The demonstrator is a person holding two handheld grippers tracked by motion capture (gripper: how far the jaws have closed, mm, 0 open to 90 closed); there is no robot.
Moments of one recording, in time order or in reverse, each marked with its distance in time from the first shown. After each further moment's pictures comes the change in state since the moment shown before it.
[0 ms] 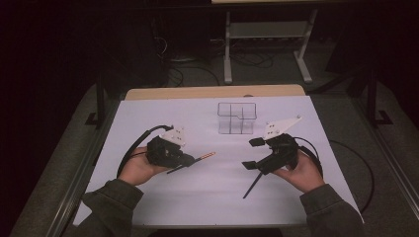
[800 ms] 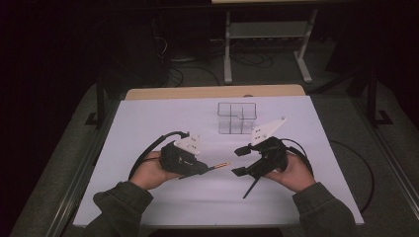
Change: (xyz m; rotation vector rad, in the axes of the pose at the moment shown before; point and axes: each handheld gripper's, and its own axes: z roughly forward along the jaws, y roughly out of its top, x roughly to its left) left arm -0.022 0.022 0.021 -0.007 -0.076 0.092; right arm 0.013 0.014 0.020 0.025 0.156 -0.079
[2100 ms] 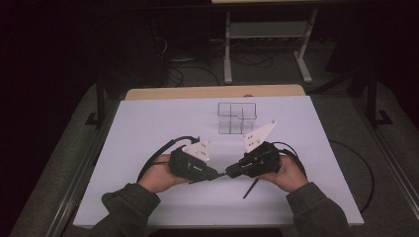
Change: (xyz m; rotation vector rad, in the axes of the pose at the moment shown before) left arm -0.012 0.013 0.014 -0.022 -0.055 0.072; right arm 0.003 0.001 0.017 0.009 0.163 -0.076
